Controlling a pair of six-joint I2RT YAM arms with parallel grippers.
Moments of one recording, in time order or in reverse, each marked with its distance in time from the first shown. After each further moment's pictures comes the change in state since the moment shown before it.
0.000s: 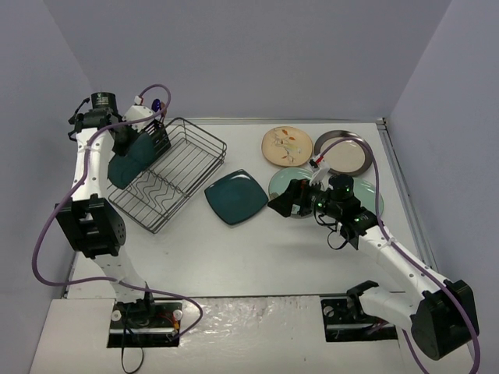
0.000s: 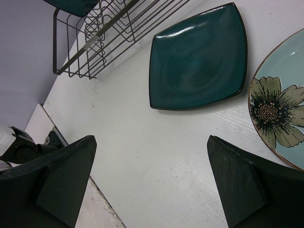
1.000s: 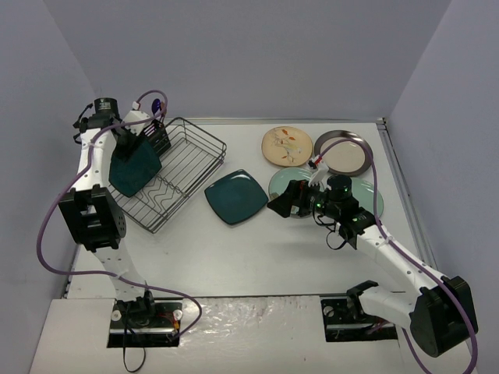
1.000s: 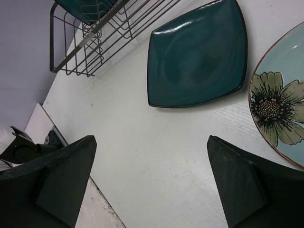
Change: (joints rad) left arm 0.022 0.078 -0.039 0.082 -0.062 -0.030; right arm 0.000 0.020 -0.015 0.021 -0.002 0.011
